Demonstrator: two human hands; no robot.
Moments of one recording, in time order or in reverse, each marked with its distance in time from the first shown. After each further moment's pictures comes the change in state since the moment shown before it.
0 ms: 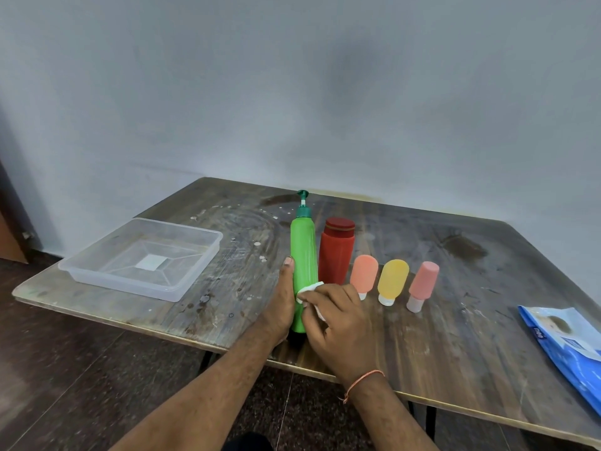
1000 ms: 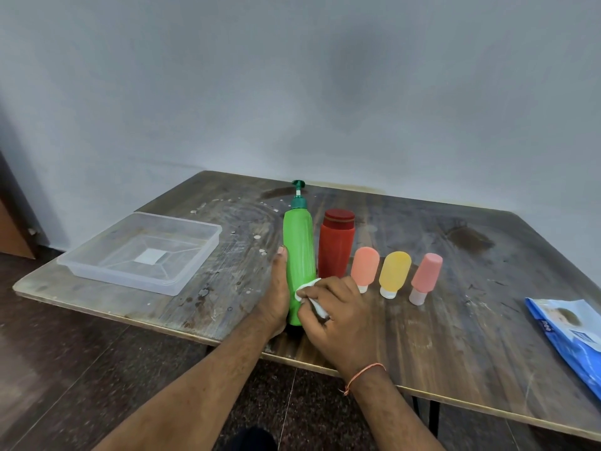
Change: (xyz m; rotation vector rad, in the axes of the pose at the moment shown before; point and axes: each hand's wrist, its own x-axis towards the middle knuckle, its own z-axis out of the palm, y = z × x) left_hand 0.010 -0.007 -0.006 -0.076 0.010 -0.006; right_hand 0.002 0.000 -0.001 0.072 0.022 0.044
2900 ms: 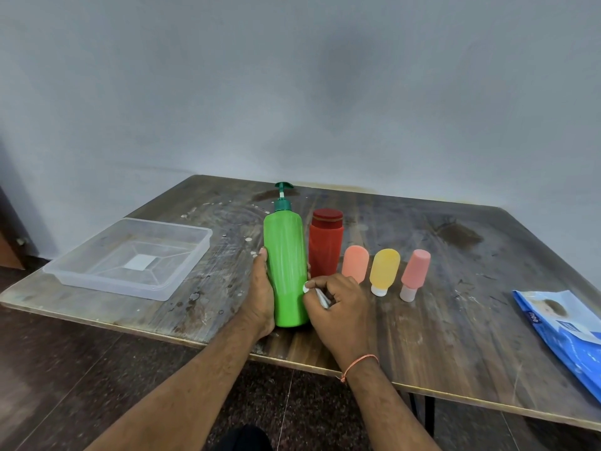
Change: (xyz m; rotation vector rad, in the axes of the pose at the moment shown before) left_hand 0.011 -0.007 -0.010 -0.130 0.074 -0.013; right_hand 0.003 0.015 0.004 0.159 0.022 0.339
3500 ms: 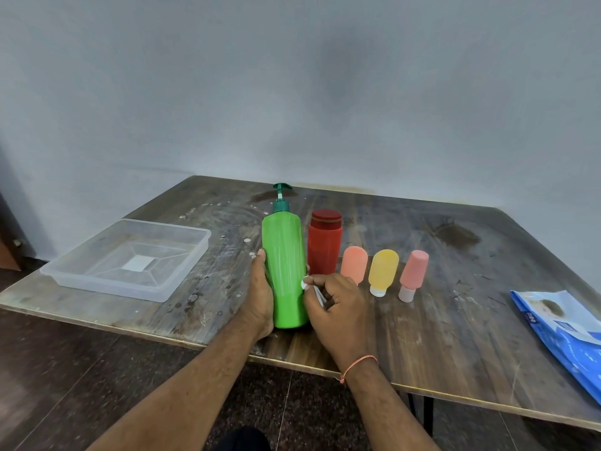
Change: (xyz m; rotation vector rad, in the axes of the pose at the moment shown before) left_hand -0.002 0.002 0.003 -0.022 -0.016 -0.008; right_hand 0.001 0.001 -0.001 0.010 -0.016 -0.016
